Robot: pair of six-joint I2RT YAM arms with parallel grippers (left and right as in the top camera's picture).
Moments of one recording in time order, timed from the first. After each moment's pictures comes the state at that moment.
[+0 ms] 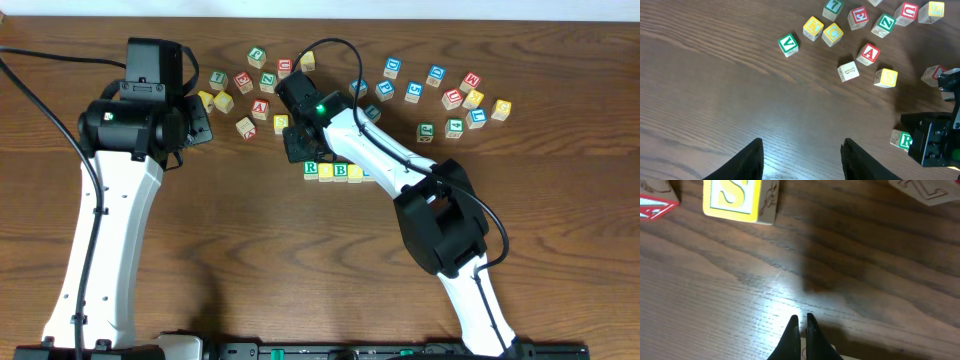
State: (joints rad) left arm -0.08 1.48 1.53 -1.11 -0.17 -0.33; right arm 0.66 2.33 1.92 -0.83 -0.03 0.45
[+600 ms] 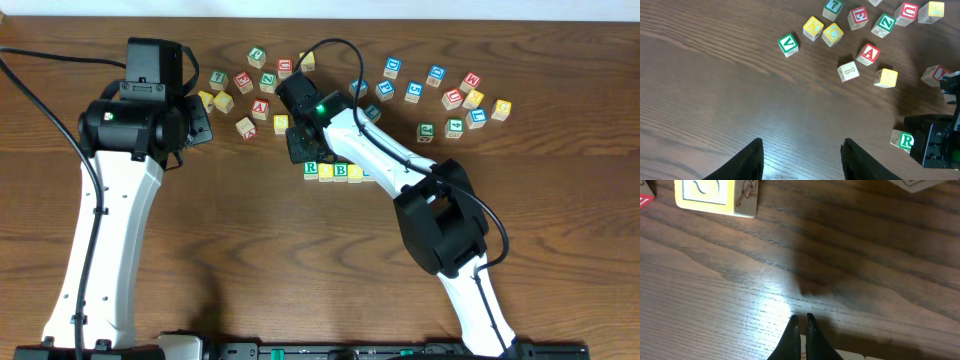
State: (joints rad) left arm -0.08 1.48 1.53 -1.11 -0.17 -0.33; right arm 0.66 2.33 1.92 -0.87 0.00 0.47
